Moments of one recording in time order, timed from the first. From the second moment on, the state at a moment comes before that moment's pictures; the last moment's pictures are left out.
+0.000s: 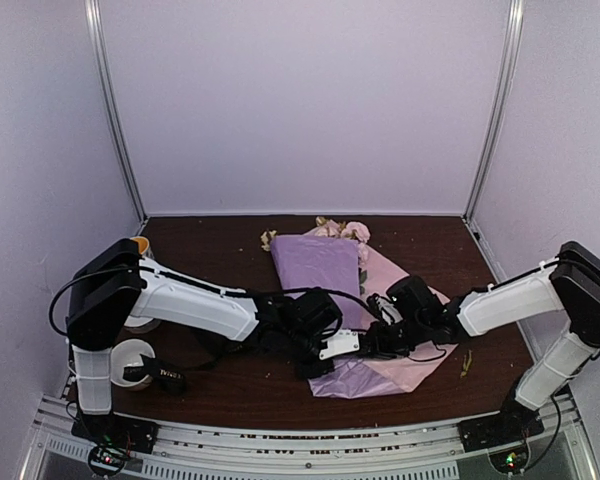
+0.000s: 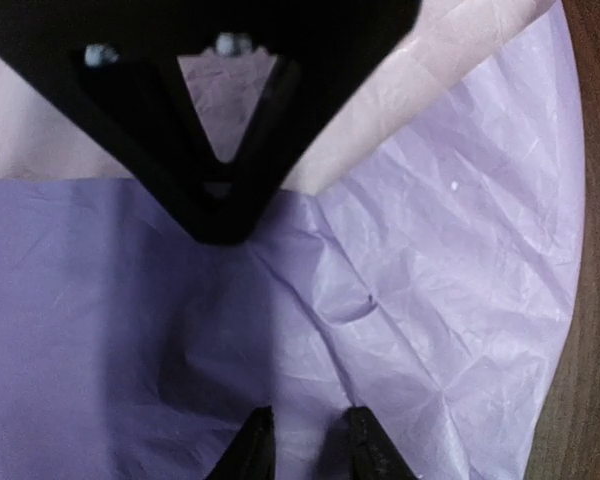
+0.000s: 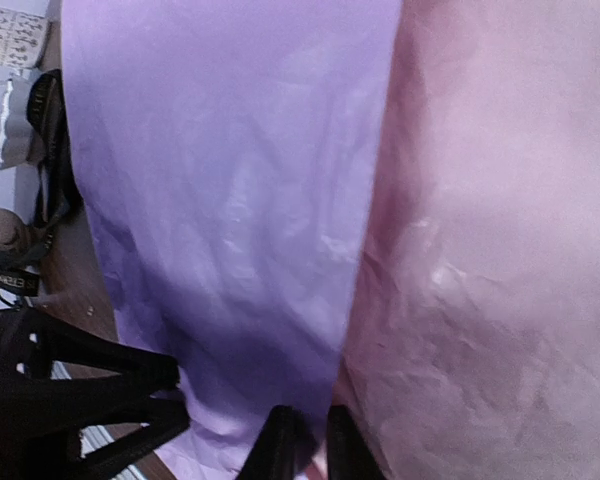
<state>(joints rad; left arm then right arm) -1.18 2.03 1.30 -0.28 0.03 0.38 0.77 1.58 0.62 0.07 -0.29 0.77</state>
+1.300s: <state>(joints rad) -1.18 2.04 1.30 -0.26 0.13 0.38 0.96 0.69 0.45 -0.81 0.19 1.30</state>
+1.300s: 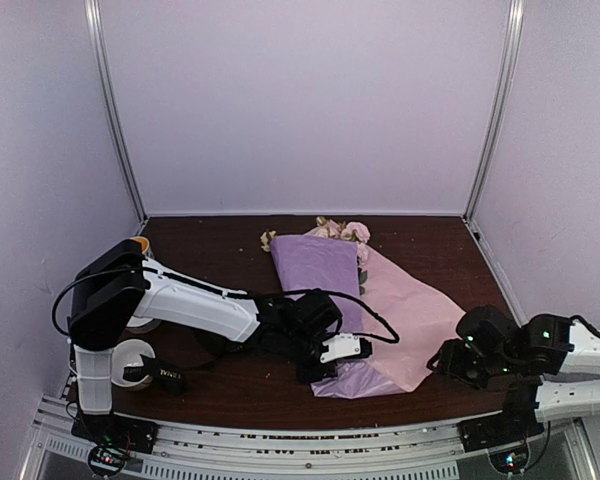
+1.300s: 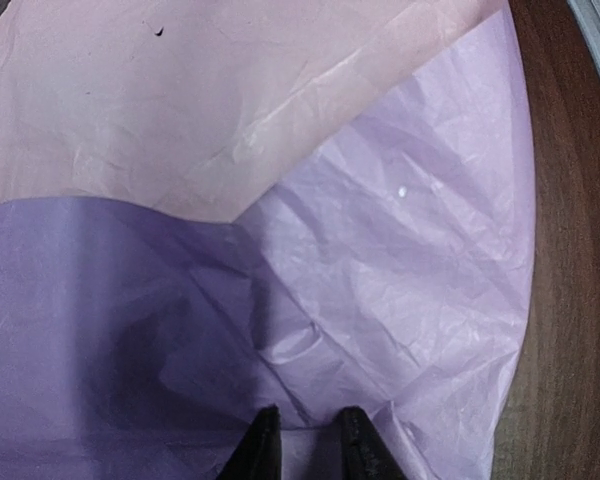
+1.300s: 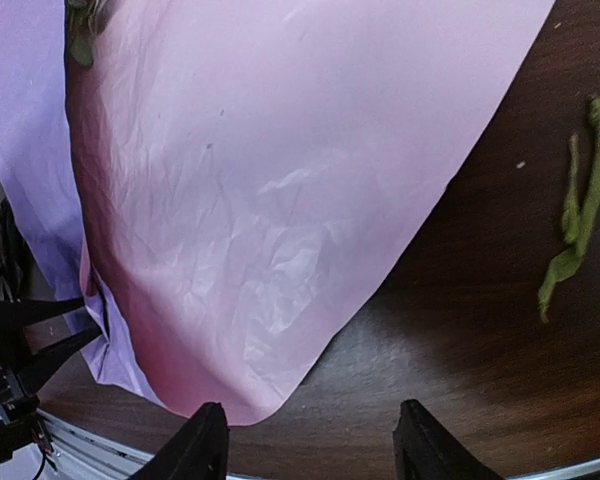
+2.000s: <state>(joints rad) -1.18 2.04 1.30 -0.26 0.13 0.38 1.14 1.24 0.63 -0.66 0.03 1.34</state>
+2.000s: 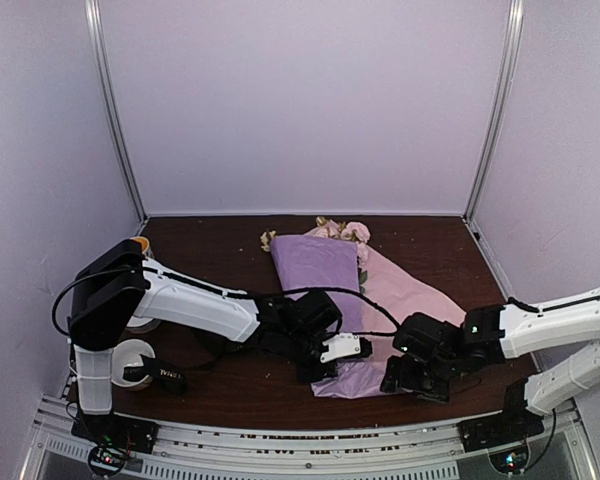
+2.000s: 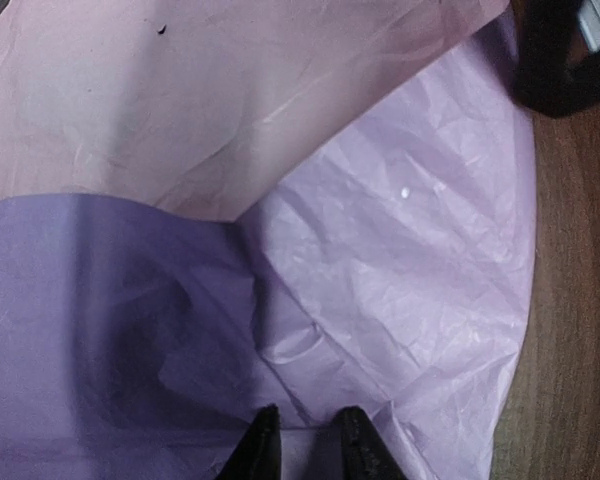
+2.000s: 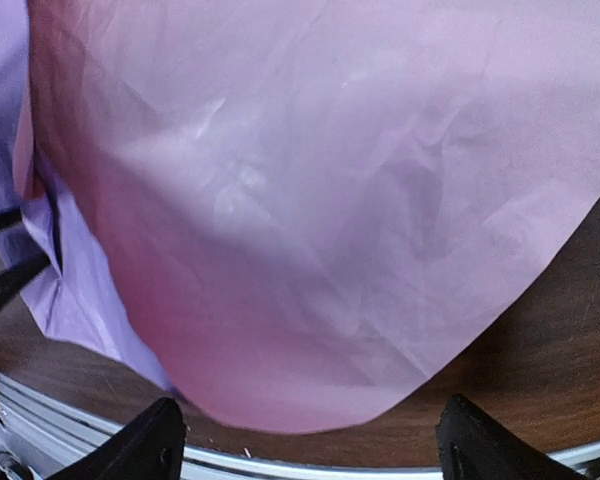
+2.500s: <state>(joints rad) -1.18 2.04 1.30 -0.26 0.14 0.38 1.08 1.22 0.52 -0.46 0.01 1.55</state>
